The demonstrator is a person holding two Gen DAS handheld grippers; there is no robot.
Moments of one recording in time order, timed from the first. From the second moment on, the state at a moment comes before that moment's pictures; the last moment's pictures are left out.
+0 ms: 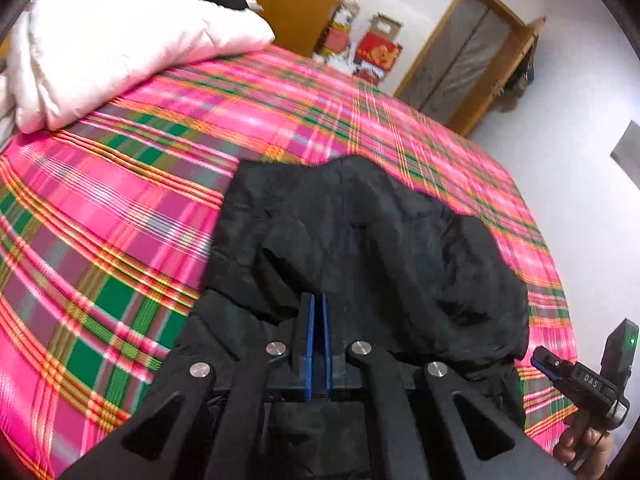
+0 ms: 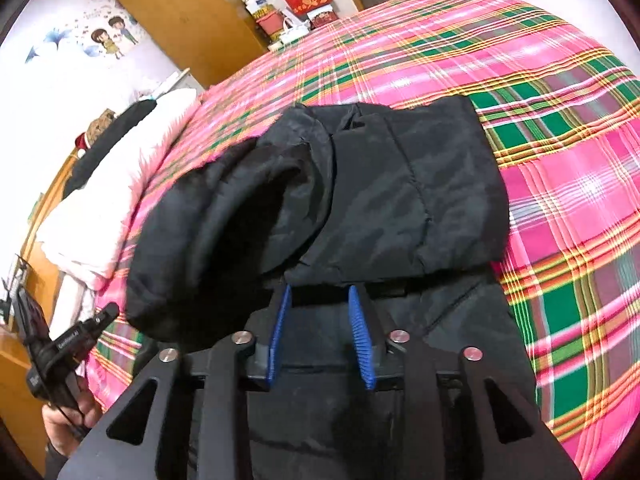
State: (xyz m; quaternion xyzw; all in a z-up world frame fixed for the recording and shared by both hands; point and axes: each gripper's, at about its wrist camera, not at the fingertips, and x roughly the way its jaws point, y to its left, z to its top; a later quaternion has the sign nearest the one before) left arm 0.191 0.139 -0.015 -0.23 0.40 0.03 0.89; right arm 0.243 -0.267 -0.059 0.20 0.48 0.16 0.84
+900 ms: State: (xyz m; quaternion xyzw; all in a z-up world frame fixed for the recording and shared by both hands) left arm 0.266 0.109 -0.059 -0.20 0.46 -0.04 0.86; right arm 0.255 -0.200 -0.148 0.22 0.54 0.17 0.79
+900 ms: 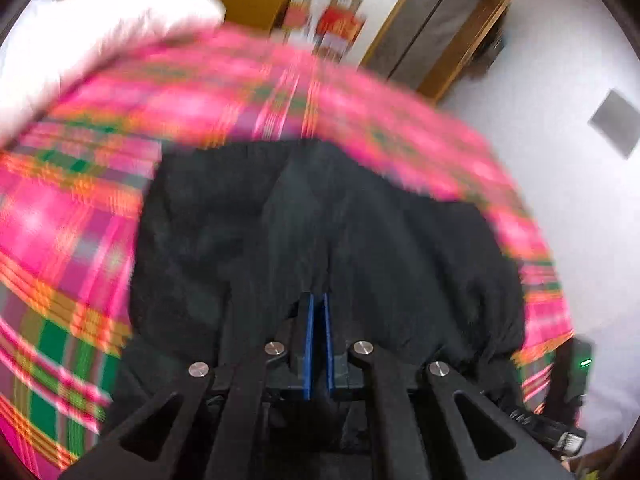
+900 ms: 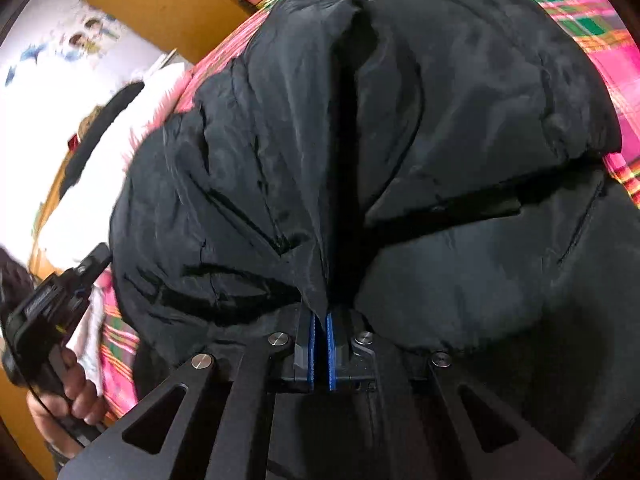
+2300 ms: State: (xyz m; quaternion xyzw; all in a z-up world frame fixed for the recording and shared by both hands) left arm 0.255 0.094 -0.021 -0.14 0.39 0.00 0.91; right arm 0.275 -0.188 -0.048 0.06 0.41 0.19 0.89
